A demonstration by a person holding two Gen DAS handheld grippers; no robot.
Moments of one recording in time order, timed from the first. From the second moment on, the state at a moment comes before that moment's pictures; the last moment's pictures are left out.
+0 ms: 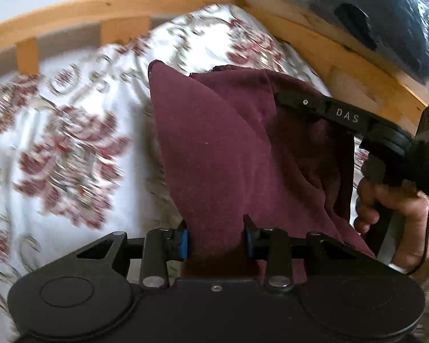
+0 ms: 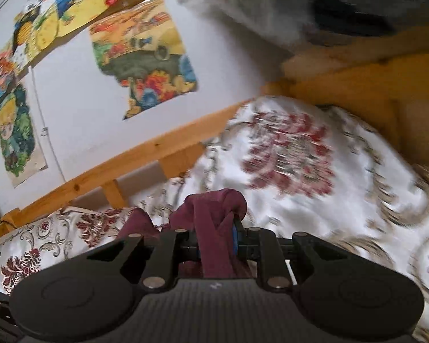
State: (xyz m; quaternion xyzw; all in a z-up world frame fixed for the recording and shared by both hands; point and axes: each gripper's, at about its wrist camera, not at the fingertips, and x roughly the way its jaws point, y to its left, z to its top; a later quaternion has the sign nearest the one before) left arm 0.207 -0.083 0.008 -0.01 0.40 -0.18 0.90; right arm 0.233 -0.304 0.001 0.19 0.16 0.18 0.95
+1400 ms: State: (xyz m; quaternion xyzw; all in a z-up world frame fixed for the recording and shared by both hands) left arm 0.233 -0.009 0.004 -0.08 0.36 -0.01 0.93; right arm 0.219 -0.228 0.005 -0.04 0.16 0.11 0.98
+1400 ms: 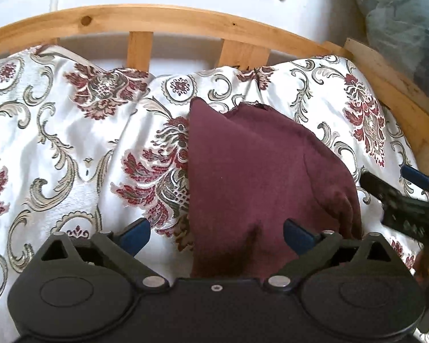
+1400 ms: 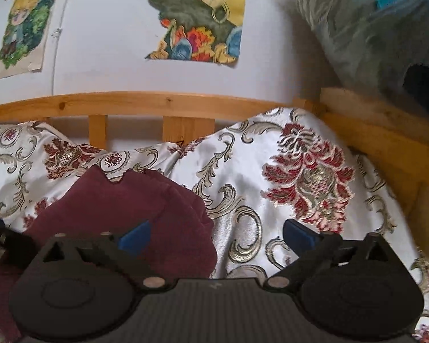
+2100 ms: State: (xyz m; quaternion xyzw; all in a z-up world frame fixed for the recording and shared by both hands) left arm 0.164 -0.059 0.043 -0.05 0.29 -0.01 0.96; right arm 0.119 -0.247 0.033 0.00 0.09 0.04 0.99
